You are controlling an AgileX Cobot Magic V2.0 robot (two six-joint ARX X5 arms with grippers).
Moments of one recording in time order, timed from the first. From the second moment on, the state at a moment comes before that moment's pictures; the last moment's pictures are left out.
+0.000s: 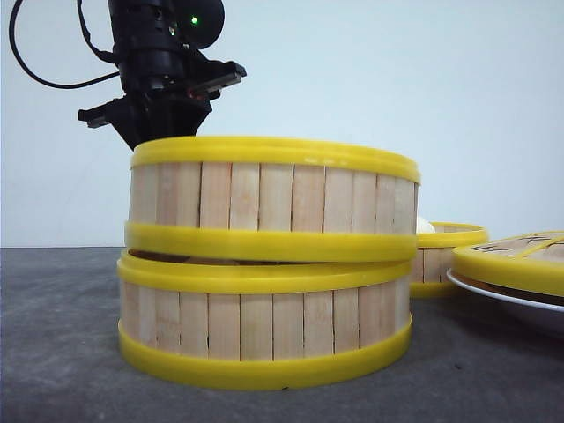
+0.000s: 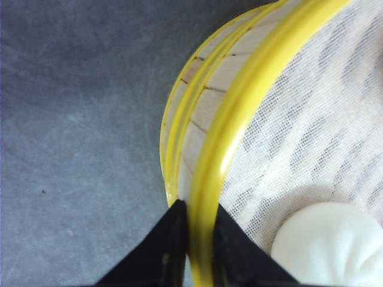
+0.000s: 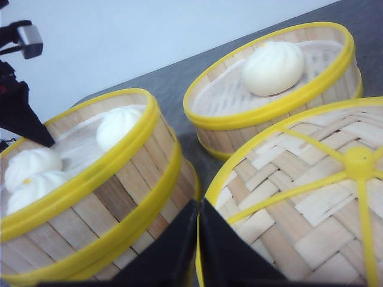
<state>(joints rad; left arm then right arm) -0.49 1.92 1.79 -1.30 0.13 -0.09 0.12 0.00 0.02 -0.15 -0.42 0.46</state>
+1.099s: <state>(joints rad) -0.49 1.88 1.75 -1.24 0.12 -0.10 0.12 0.00 0.02 -0.15 -0.42 0.46</state>
